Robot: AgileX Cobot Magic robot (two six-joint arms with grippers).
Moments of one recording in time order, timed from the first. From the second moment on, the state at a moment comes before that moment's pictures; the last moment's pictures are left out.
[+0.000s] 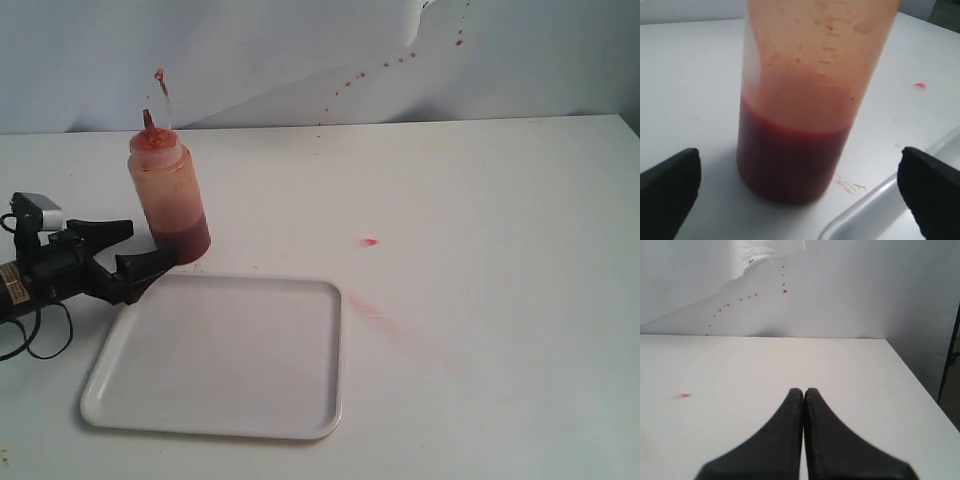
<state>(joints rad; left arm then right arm) 0.23 2.28 -0.84 1.07 -1.21 -0.42 0.02 0.01 0.00 -0.02 0.19 -0.02</state>
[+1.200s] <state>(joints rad) 0.03 2.36 -0.98 0.78 -1.07 -0.30 0.02 0.01 0.00 -0.02 0.19 -0.02</state>
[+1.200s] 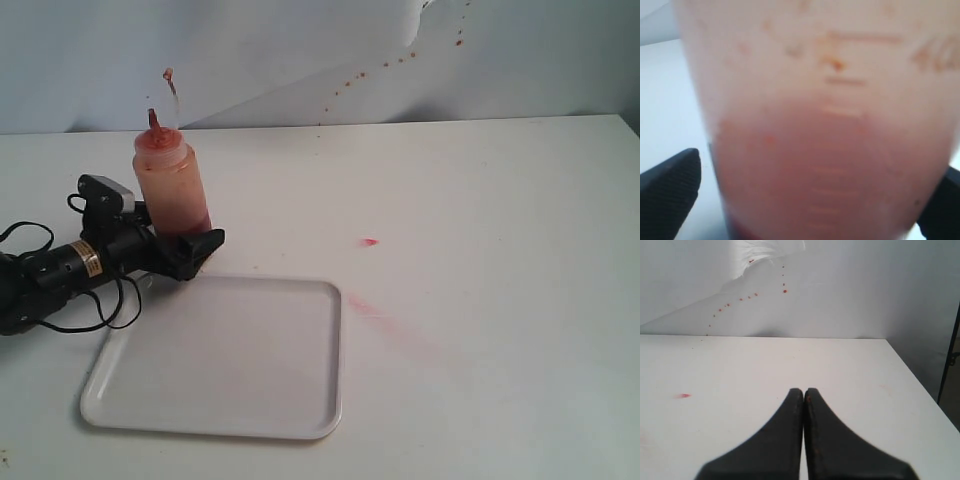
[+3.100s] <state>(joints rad) 0.02 1.97 -0.55 0.35 -1.18 0.23 0.02 0.01 0.00 -0.02 0.19 -0.02</state>
